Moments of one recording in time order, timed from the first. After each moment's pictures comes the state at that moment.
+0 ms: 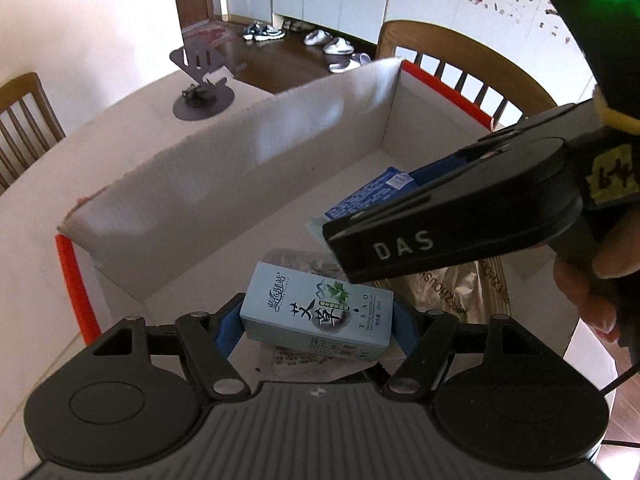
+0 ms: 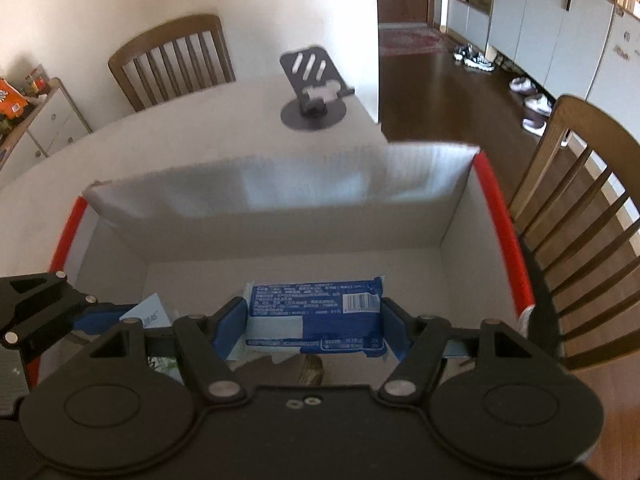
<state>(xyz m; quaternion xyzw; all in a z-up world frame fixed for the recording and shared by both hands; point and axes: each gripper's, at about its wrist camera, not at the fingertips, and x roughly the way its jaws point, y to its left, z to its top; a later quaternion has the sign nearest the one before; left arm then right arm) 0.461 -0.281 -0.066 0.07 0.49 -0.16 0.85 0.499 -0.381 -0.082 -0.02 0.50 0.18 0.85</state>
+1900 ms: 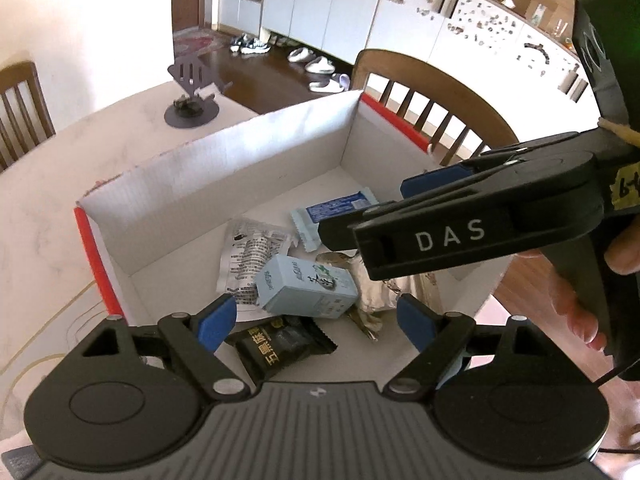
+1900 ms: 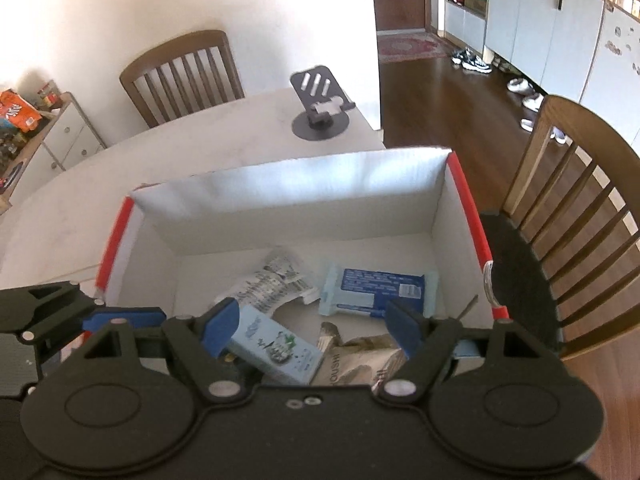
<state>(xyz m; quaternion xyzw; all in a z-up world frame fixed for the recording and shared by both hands) 0.415 -0.271 -0.022 0.01 0.47 -0.19 0.86 0.462 -0.393 -0.043 0.00 0.48 0.18 0.86</state>
